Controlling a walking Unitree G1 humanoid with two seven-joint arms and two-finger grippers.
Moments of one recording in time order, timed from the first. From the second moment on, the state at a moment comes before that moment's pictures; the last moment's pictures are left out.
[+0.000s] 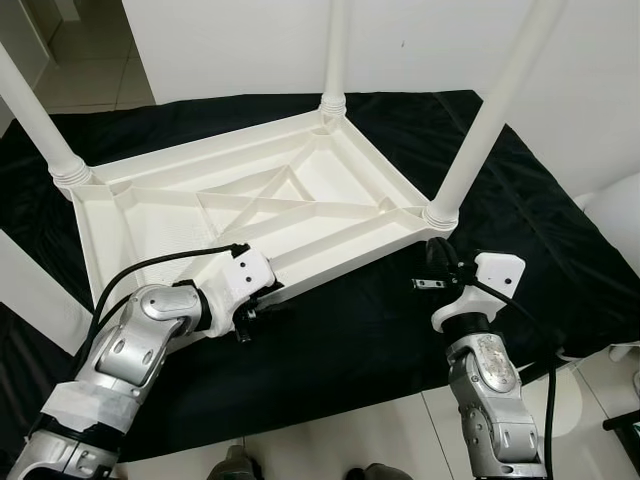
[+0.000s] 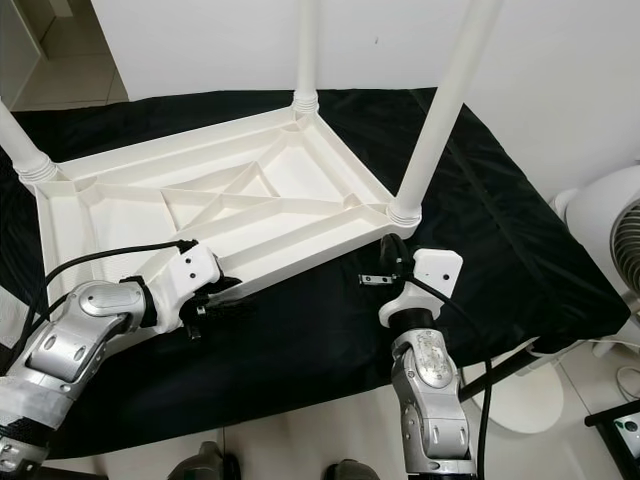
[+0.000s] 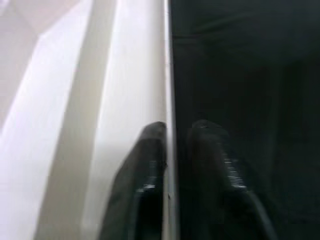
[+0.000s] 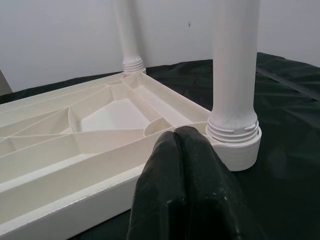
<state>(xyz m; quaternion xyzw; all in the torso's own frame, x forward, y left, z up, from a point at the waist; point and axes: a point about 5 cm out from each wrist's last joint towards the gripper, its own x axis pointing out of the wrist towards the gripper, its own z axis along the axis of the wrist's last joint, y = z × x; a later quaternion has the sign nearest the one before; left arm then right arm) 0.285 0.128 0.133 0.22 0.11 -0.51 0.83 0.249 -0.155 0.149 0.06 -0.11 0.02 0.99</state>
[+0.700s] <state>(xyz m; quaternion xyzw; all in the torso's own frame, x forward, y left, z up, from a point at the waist) 0.305 0.084 0.123 0.20 0.10 -0.51 0.83 0.249 -0.158 0.150 0.06 -0.11 0.00 0.99</state>
